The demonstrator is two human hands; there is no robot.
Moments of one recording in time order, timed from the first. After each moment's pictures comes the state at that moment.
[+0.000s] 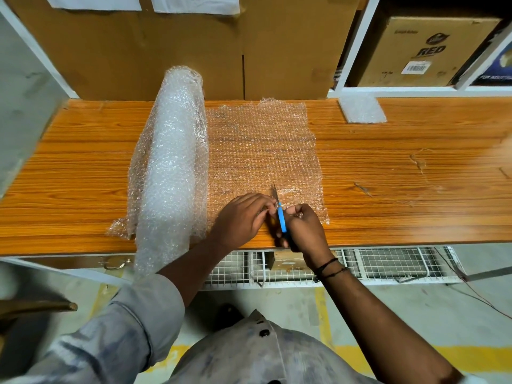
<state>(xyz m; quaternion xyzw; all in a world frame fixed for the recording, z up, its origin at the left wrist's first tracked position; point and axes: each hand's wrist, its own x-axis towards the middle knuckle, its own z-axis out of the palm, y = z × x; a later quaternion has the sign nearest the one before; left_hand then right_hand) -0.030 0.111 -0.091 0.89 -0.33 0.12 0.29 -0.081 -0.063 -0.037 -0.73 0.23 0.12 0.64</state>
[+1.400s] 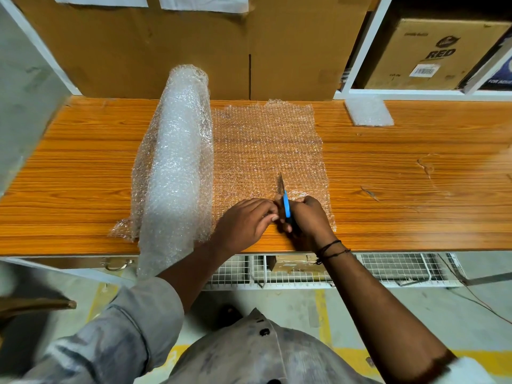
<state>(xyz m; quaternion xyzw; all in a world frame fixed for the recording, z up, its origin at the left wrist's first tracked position) -0.029 0.116 -0.092 0.88 -0.34 0.13 0.30 -0.037 -0.060 -0.043 -0.72 0.25 0.13 0.63</state>
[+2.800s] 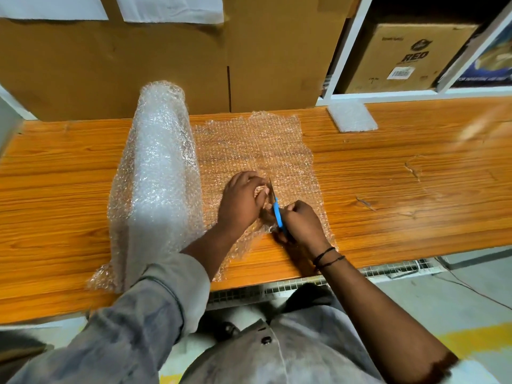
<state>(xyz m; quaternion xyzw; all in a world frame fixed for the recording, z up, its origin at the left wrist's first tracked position) 0.083 0.097 -0.103 0.93 -0.18 0.09 0.31 -0.001 -0.049 -0.043 -0.81 0.26 0.10 0.52</state>
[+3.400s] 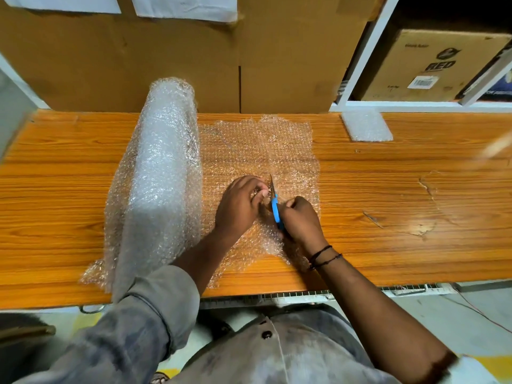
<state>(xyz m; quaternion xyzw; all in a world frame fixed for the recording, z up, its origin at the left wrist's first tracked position) 0.084 0.095 -0.098 0.90 -0.16 0.12 0.38 0.029 -0.054 -0.032 -0.81 0.22 0.10 0.53</state>
